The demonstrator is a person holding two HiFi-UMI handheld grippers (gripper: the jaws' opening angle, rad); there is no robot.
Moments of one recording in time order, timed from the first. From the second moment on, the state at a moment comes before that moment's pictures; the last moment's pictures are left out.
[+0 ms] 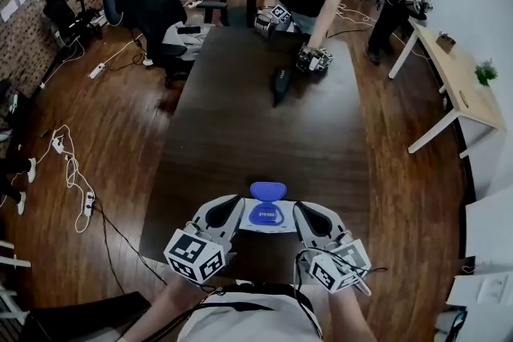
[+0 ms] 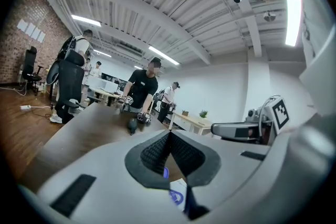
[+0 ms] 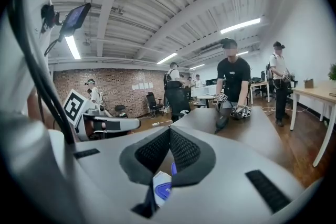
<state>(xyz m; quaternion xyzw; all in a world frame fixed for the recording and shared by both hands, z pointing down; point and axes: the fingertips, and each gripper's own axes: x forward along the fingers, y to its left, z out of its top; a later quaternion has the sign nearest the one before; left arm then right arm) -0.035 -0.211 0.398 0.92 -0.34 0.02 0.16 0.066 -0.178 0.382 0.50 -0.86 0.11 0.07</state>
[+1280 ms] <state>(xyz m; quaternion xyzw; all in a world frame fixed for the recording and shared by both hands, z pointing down) -0.007 -0.232 0.499 0.89 -0.39 0.08 0.23 0.068 -0.266 0.538 0.33 -0.92 0.13 0.19</state>
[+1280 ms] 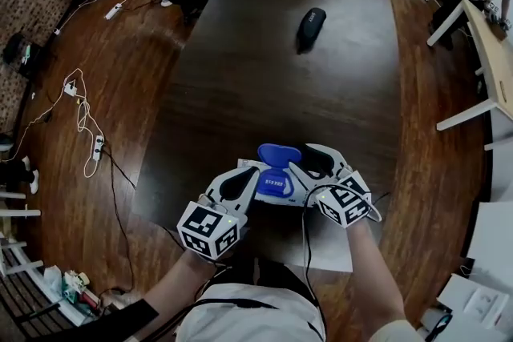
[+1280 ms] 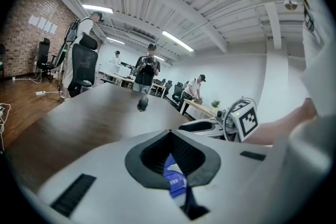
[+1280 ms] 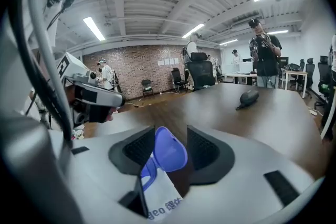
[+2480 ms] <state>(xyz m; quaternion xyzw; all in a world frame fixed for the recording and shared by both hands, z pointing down) -0.027 -0.232 0.519 0.87 -0.42 0.07 0.26 0.040 -0.250 0.577 0.23 -0.93 0.16 0.23</state>
